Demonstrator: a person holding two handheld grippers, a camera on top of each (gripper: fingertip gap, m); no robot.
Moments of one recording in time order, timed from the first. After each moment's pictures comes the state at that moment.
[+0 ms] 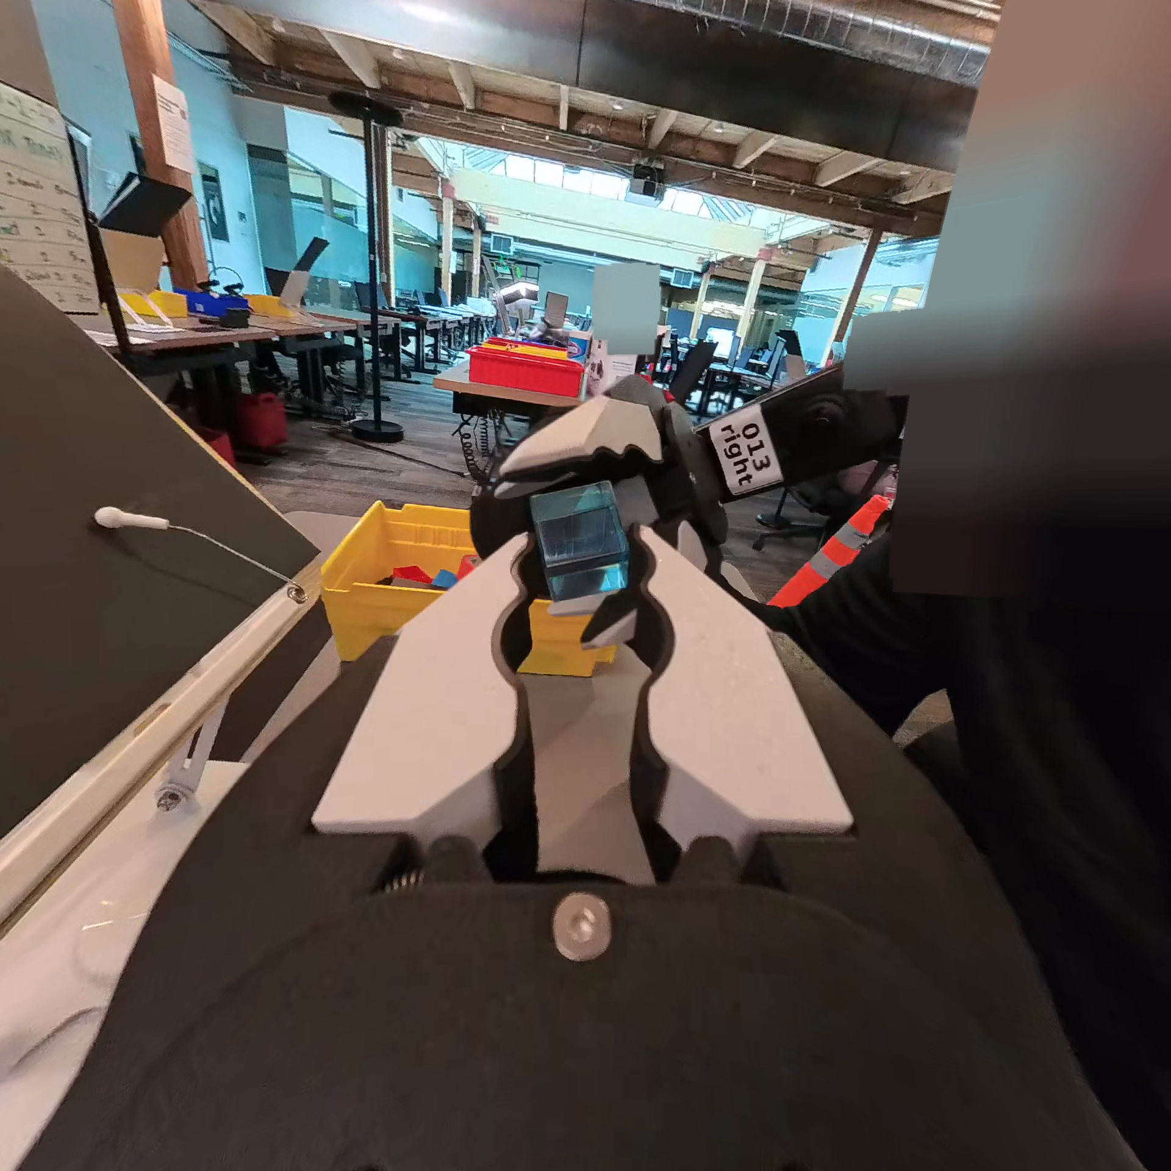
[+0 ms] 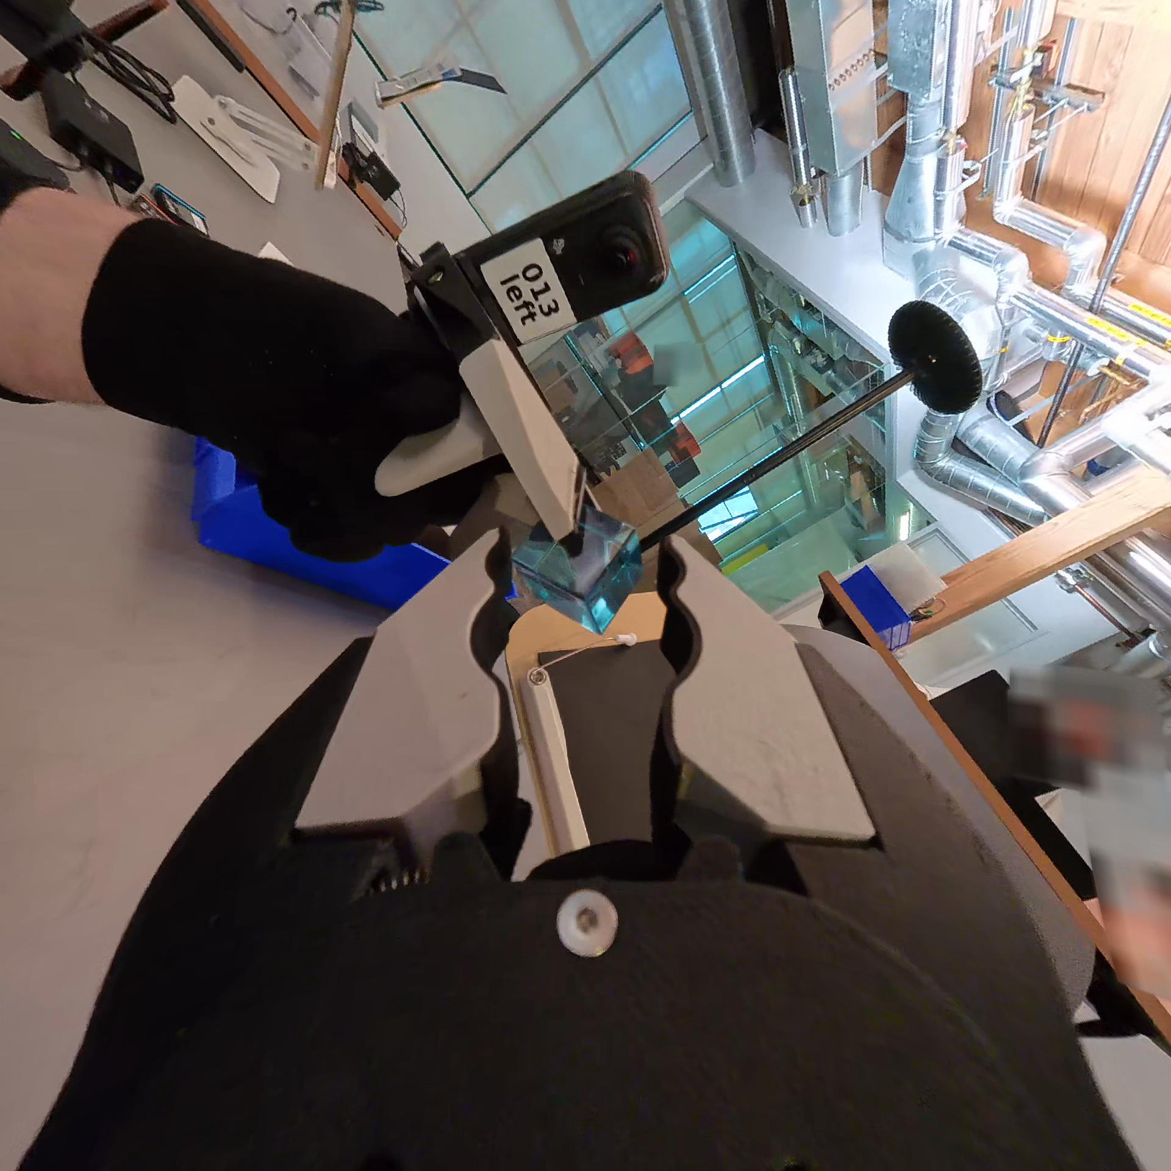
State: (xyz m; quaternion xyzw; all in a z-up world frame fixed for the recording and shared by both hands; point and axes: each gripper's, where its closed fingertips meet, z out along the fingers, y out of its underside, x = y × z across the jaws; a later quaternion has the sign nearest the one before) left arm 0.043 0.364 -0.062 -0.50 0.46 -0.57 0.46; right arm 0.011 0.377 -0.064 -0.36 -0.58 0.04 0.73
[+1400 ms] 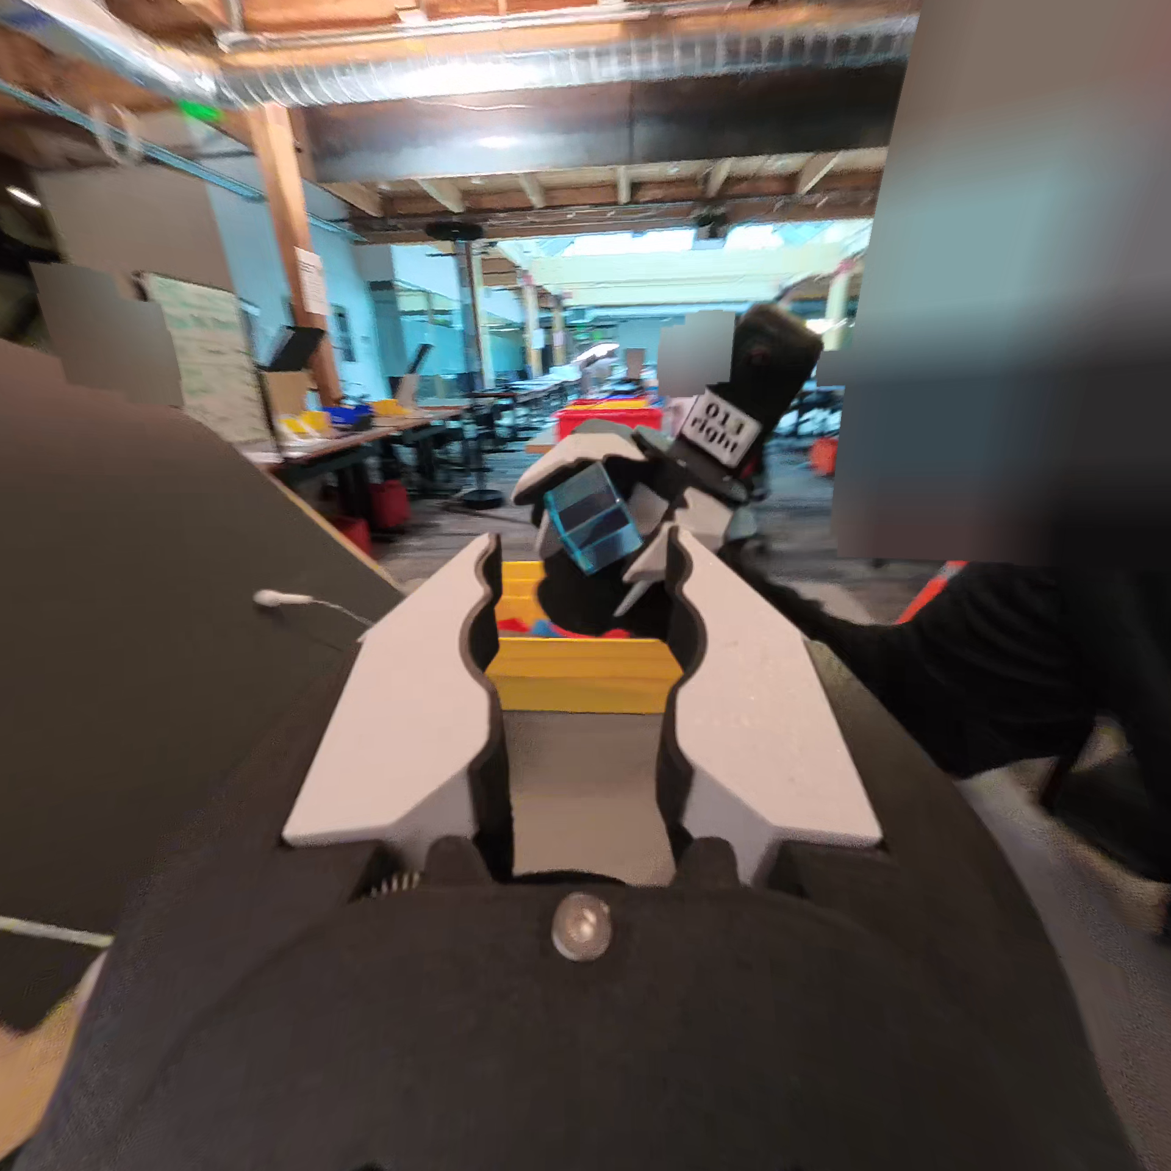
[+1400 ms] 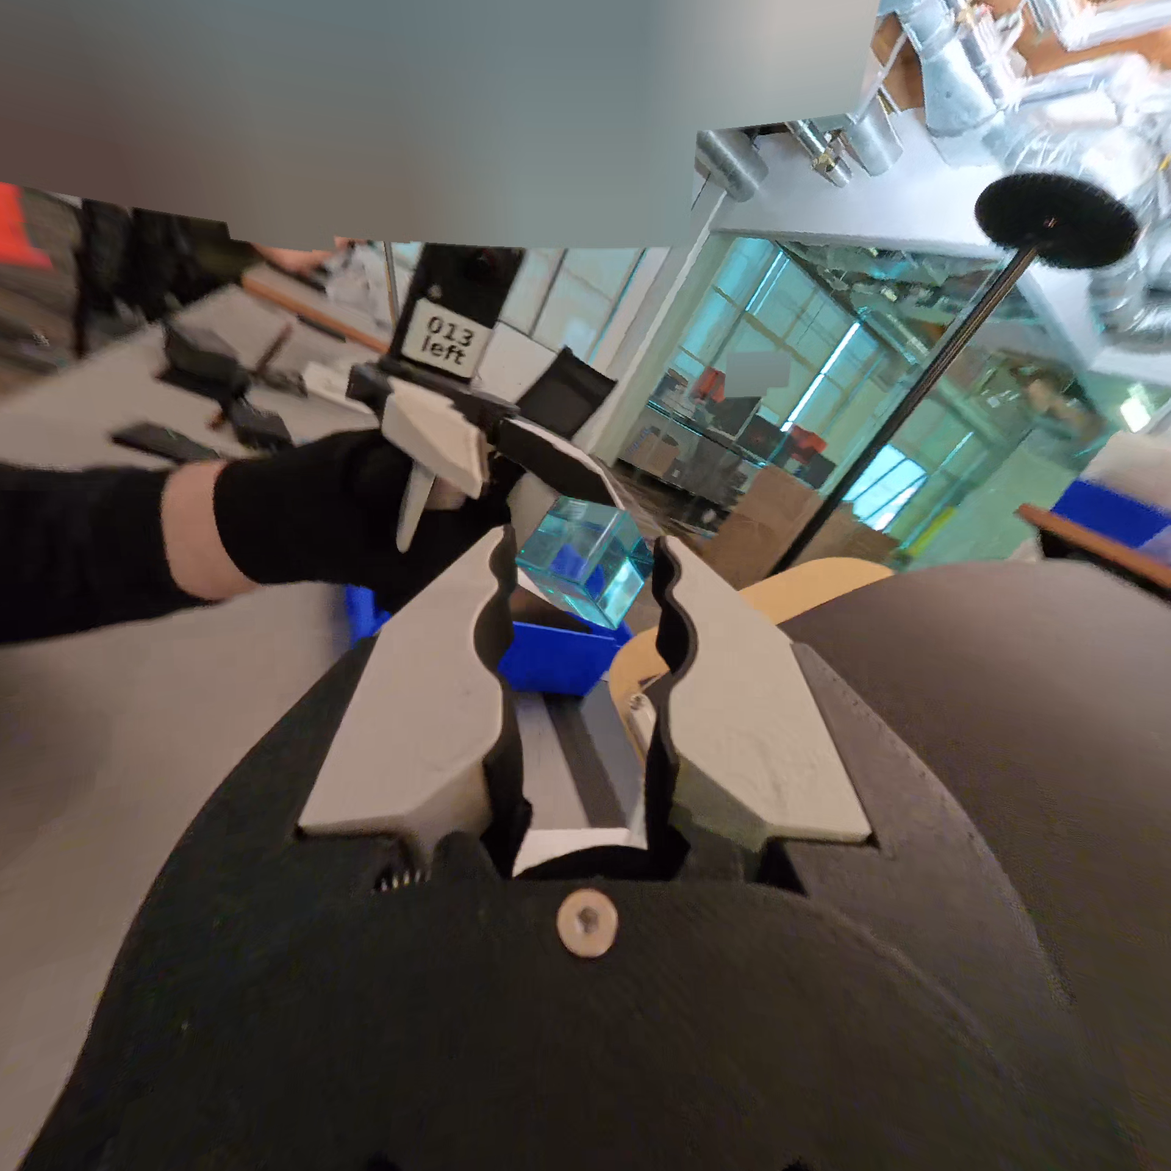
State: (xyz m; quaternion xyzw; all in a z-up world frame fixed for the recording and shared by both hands) left arm 0.033 0.375 -0.045 -0.47 0.45 -0.51 0.57; right arm 0.031 0.384 -0.050 -0.43 -0.51 0.26 0.70
